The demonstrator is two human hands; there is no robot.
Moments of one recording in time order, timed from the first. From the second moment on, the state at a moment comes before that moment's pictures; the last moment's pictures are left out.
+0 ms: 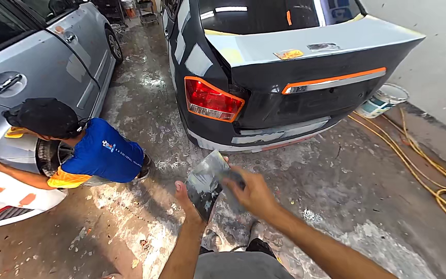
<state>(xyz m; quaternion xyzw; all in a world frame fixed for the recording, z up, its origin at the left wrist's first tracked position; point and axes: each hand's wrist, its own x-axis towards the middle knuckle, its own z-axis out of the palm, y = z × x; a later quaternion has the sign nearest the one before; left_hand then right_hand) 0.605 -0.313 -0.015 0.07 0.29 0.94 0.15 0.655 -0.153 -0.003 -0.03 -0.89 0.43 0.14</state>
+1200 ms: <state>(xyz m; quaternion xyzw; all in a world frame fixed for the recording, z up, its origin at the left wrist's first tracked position) 0.603 -0.324 0.000 0.05 0.36 0.92 0.12 0.630 -0.158 0.017 0.00 -0.88 0.45 0.13</state>
